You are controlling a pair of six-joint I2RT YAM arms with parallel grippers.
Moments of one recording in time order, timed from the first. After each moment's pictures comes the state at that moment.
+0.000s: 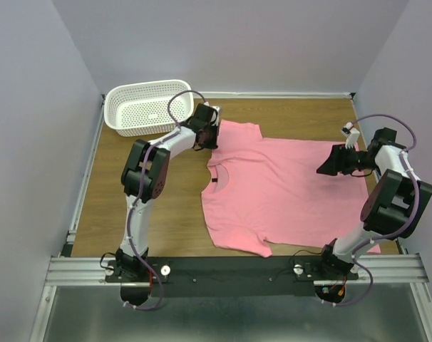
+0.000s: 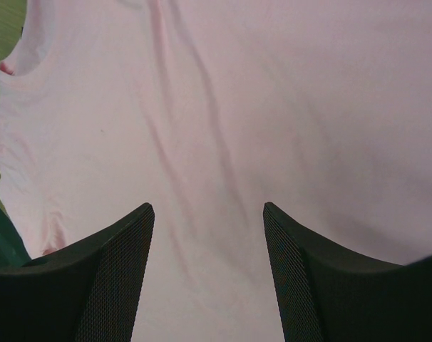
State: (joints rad) left arm -0.43 2.22 1.67 -0.30 0.13 -0.25; right arm -0.46 1.66 1.14 -0.83 -0.88 -0.64
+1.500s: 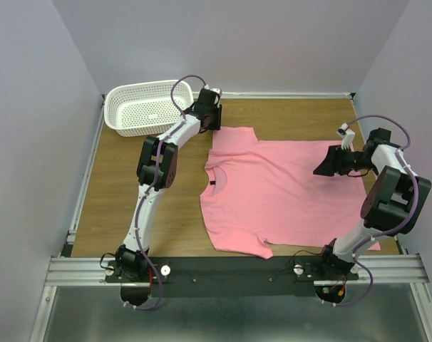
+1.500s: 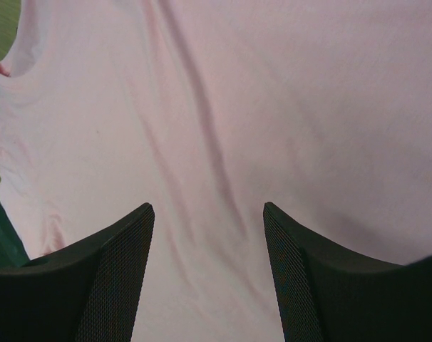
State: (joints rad) left arm -0.39 2.50 2.12 -0.36 0.03 -0.24; right arm -0.43 1.69 1.14 -0.81 -0.88 -0.63
